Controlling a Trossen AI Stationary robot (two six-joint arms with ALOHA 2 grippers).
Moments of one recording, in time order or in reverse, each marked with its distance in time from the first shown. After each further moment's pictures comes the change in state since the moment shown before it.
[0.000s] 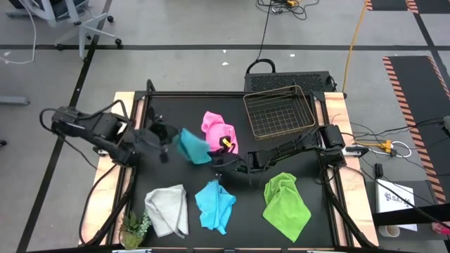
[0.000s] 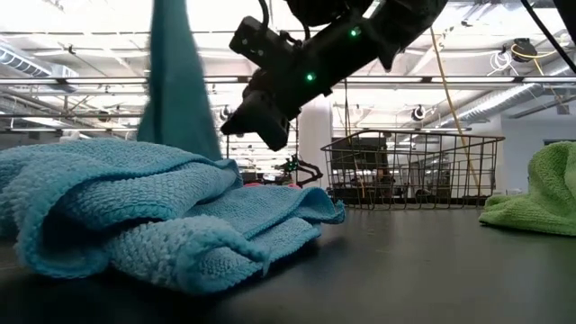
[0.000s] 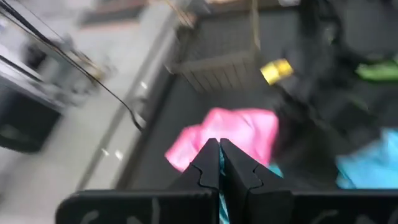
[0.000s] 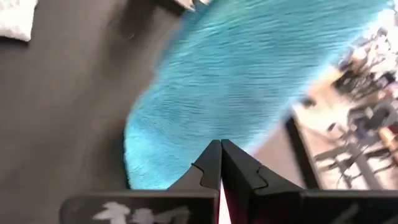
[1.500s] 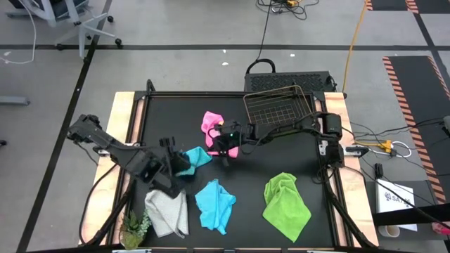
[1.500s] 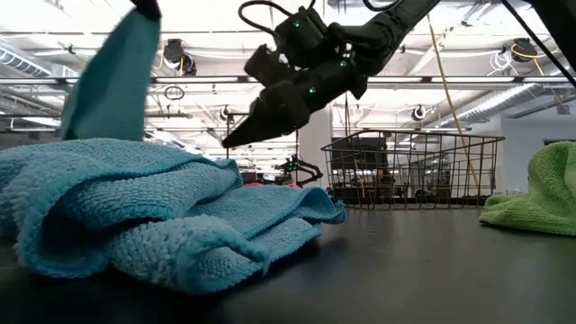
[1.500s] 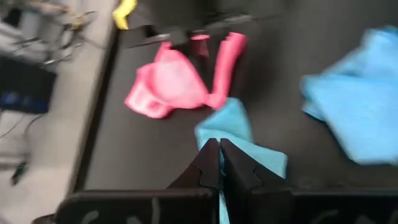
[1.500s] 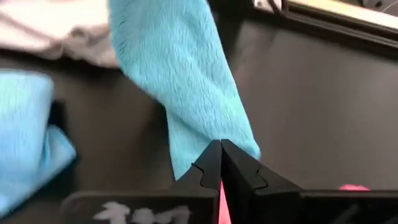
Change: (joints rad) left arm -0.153 0.301 -0.009 -0.168 -0.012 -0.284; right arm -0.290 -0.033 0.031 -0.184 -0.814 0.133
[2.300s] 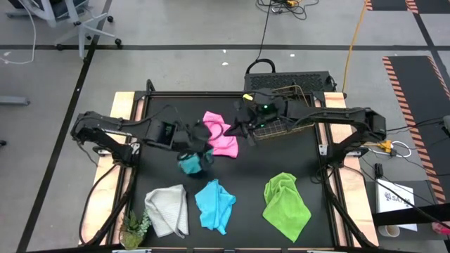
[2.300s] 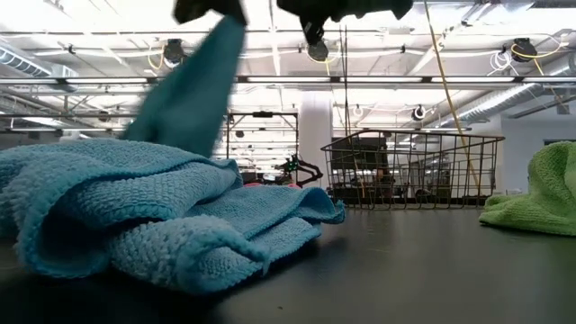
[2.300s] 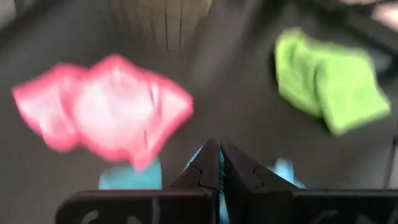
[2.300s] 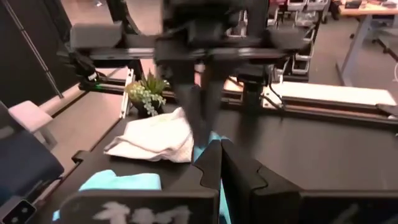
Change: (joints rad) left arm 0.363 0.000 0.028 0.496 0.372 -0.020; right arm -0.088 -0.471 0.000 -0.211 -0.293 0.245
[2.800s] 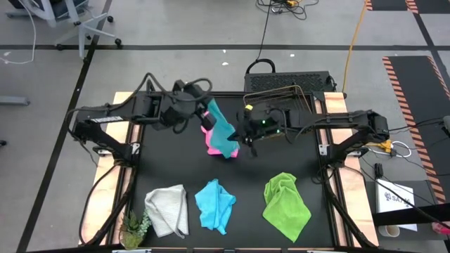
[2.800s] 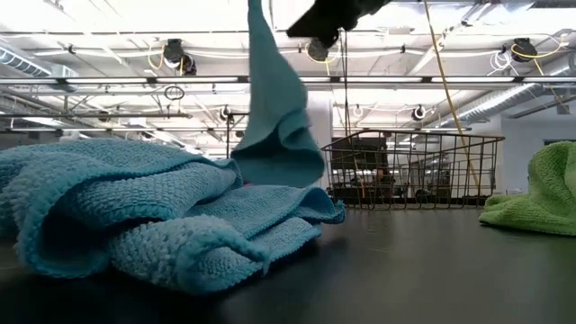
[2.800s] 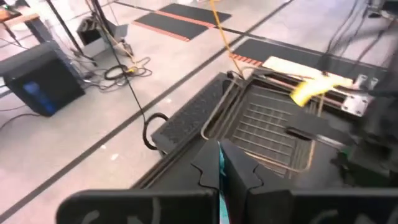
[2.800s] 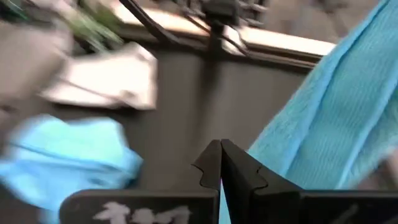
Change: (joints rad) left arm 0.141 -0.002 0.242 0.042 -0.363 0.331; right arm 0.122 -0.016 0.000 -0.228 0.428 -0.135
